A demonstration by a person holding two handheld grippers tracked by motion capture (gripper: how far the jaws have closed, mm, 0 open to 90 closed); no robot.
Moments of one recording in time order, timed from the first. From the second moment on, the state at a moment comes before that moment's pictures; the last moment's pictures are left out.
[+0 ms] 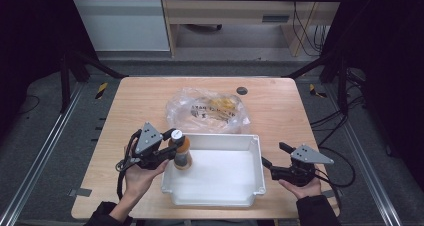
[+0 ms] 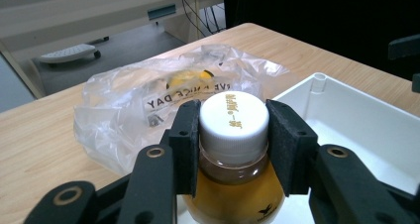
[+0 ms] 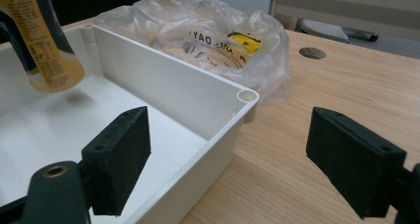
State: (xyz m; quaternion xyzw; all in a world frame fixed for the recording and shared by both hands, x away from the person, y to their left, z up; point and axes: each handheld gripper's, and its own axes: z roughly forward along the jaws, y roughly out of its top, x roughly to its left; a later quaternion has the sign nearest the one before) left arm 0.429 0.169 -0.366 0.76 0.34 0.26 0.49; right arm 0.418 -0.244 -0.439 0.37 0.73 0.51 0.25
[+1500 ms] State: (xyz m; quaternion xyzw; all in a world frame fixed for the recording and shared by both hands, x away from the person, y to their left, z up) left arm 0.429 0.169 -0.390 0.78 0.35 0.24 0.47; right arm 0.417 -0.244 -0.440 0.37 0.74 0.51 0.25
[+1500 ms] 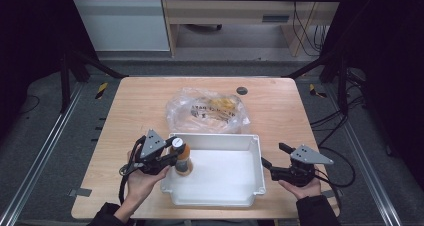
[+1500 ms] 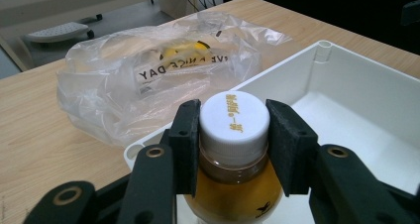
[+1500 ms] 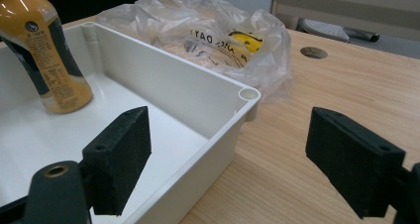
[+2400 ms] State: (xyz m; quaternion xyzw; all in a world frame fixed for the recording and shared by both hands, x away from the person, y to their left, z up) left arm 0.427 0.179 -0.380 0.75 0.34 0.24 0.51; right arm 0.417 -0.244 -0.440 0.37 0.74 0.50 0.25
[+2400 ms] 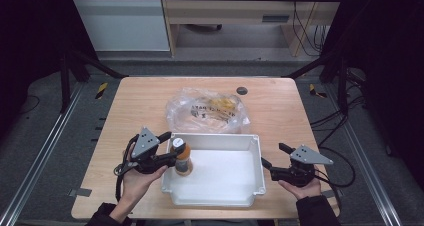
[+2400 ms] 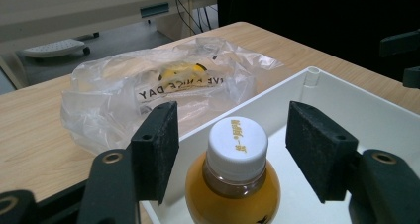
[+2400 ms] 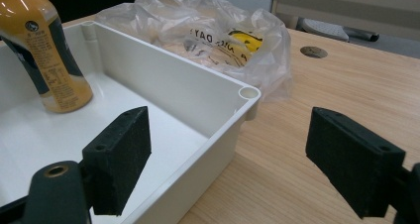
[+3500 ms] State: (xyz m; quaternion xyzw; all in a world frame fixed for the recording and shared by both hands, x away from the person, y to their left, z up) left arm 0.425 0.242 -0.397 0.74 0.35 0.26 0.52; right arm 0.415 -0.246 -0.440 0.38 0.73 0.51 0.25
